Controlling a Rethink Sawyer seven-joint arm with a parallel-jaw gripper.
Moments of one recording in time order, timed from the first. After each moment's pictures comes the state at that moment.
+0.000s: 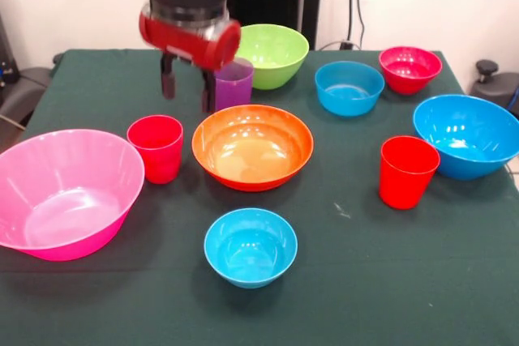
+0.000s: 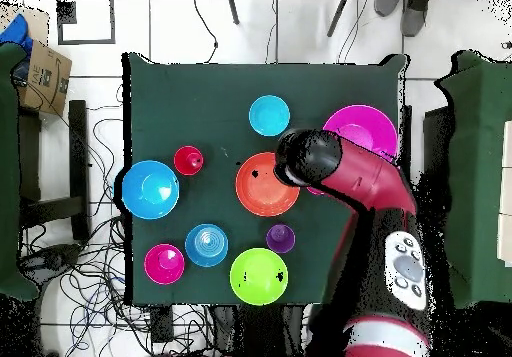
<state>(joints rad) -0.28 -0.62 -0.15 1.53 0.13 0.63 1.82</state>
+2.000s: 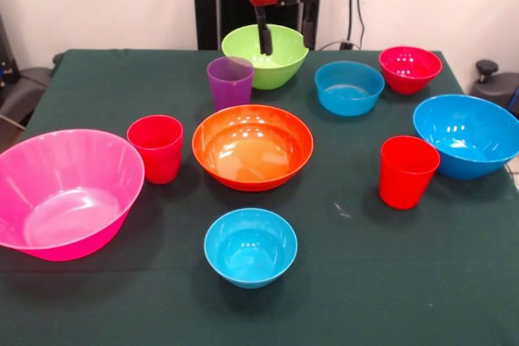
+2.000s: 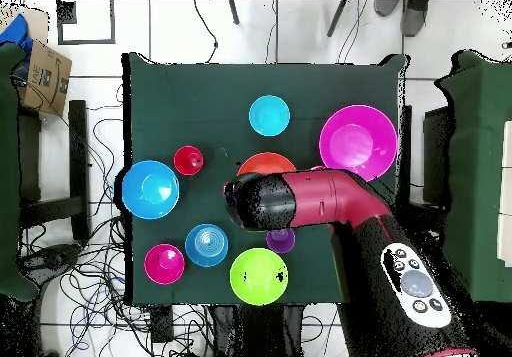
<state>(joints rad) -0.62 -0.88 0.51 1.90 -0.35 0.66 1.66</state>
